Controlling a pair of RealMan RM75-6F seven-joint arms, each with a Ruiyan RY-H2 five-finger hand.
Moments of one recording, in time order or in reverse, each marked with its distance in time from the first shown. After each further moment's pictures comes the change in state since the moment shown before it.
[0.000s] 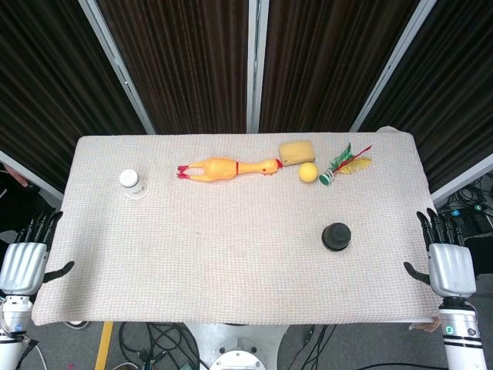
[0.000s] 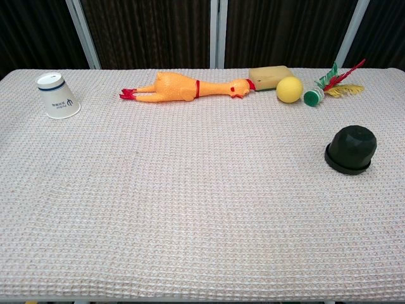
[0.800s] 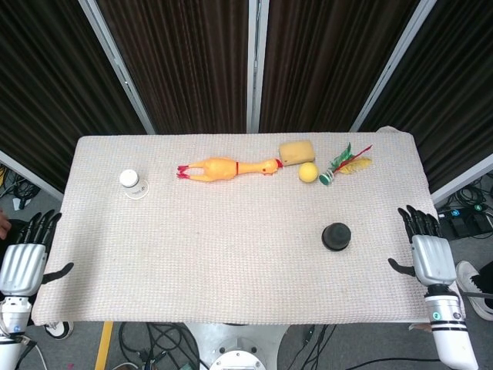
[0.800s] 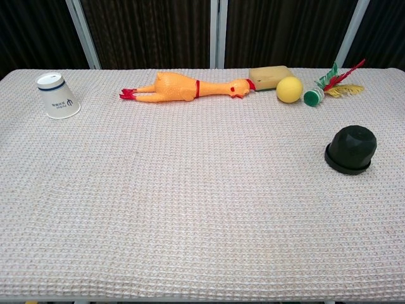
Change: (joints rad) left arm 0.007 -0.007 0.007 0.021 -0.004 -0.002 -0.028; right arm 0.079 -0.014 0.033 -0.004 0.098 -0.161 0.036
